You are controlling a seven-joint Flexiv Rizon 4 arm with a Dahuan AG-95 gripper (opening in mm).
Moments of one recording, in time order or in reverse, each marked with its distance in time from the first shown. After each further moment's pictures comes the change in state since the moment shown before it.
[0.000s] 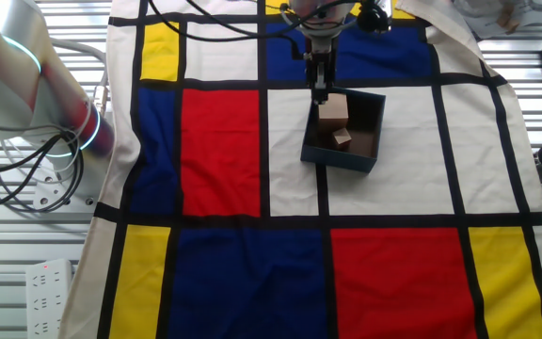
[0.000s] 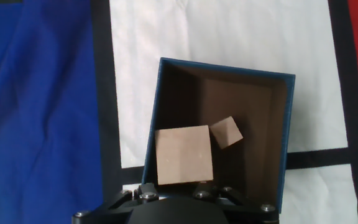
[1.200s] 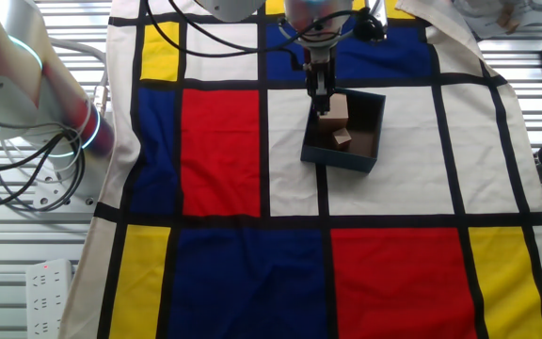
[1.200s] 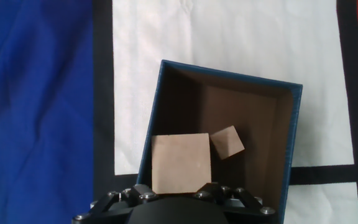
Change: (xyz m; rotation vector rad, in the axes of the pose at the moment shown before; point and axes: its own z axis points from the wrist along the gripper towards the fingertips) arm -0.002 -0.006 0.019 0.005 -0.033 -0.047
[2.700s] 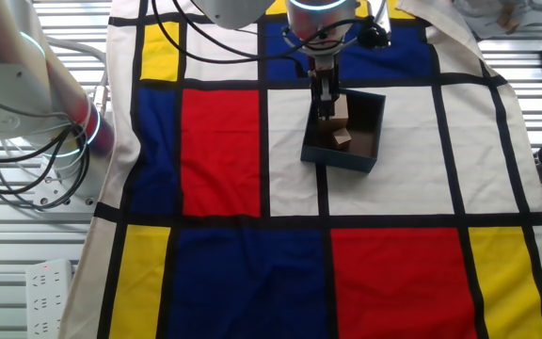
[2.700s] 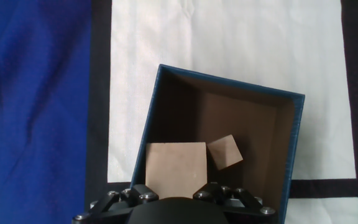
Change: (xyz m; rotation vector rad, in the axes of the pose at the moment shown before) arm -0.008 -0.004 0.008 -0.003 -0.014 -0.027
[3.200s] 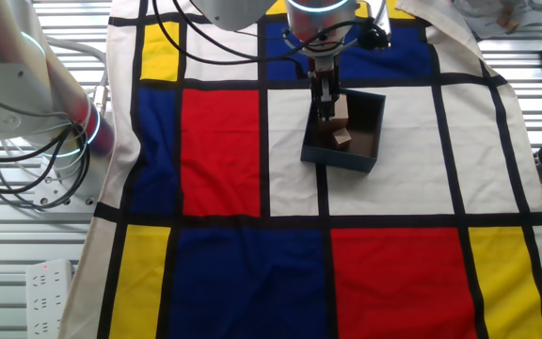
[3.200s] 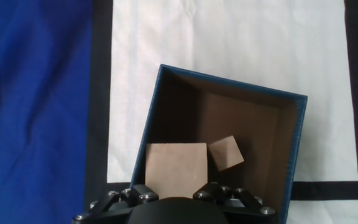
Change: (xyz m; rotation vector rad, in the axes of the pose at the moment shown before) arm 0.000 0.000 0.004 -0.003 0.000 -0.004
